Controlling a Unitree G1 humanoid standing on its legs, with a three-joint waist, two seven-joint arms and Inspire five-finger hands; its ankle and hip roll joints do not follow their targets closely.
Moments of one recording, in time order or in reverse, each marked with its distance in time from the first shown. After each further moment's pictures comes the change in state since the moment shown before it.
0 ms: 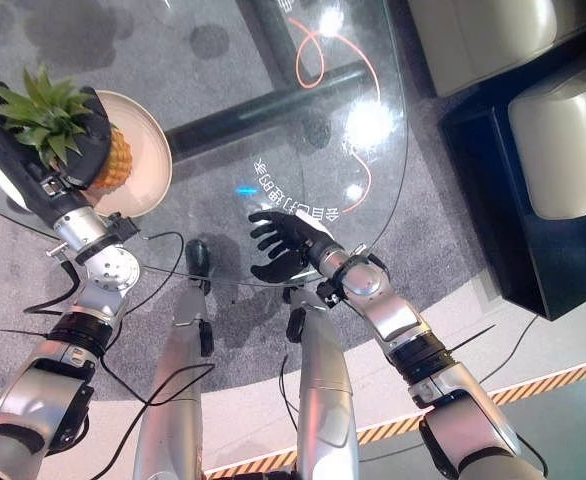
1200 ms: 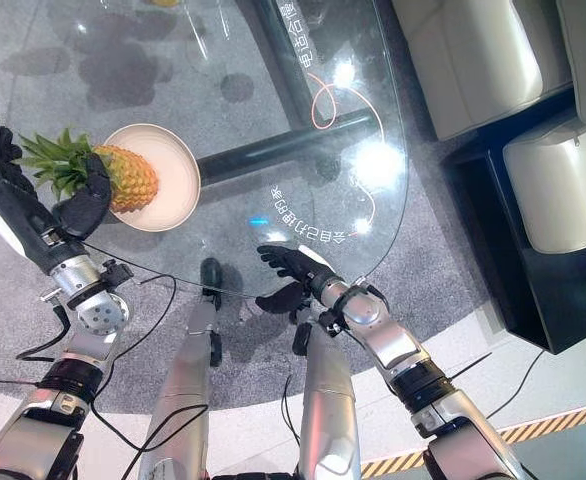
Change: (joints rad) left arm 0.255 0.002 0.082 -0.207 0.045 -0.006 -0.078; right arm 0.147 0.002 -0.013 -0.060 -0.002 0.044 0.000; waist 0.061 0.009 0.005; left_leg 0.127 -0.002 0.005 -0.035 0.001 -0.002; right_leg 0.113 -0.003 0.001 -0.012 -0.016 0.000
